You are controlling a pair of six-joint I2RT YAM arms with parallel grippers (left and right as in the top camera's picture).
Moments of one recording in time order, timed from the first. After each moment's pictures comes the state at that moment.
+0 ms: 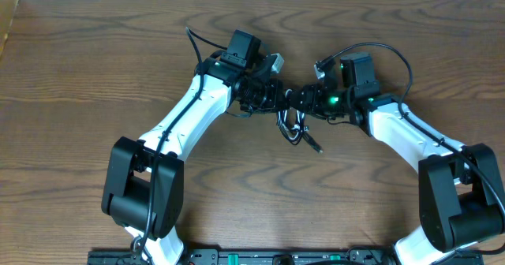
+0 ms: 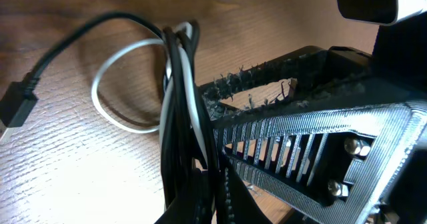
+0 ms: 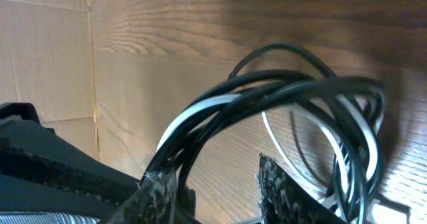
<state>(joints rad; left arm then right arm) -0.42 1.86 1.40 -0.71 0.64 -0.35 0.29 1.76 1.00 -0.10 -0.73 0.63</state>
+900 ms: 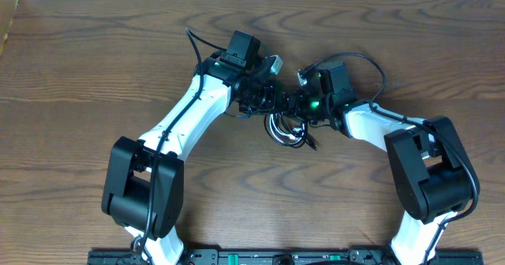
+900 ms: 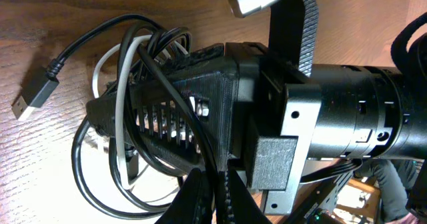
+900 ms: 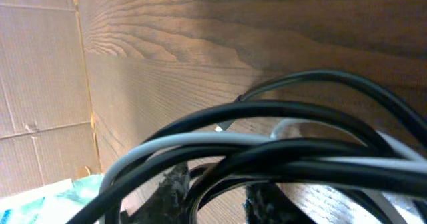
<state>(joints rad) -0.41 1.86 1.40 -0.74 0.63 -0.35 0.37 1.96 1.00 0.11 -0.71 0.76</state>
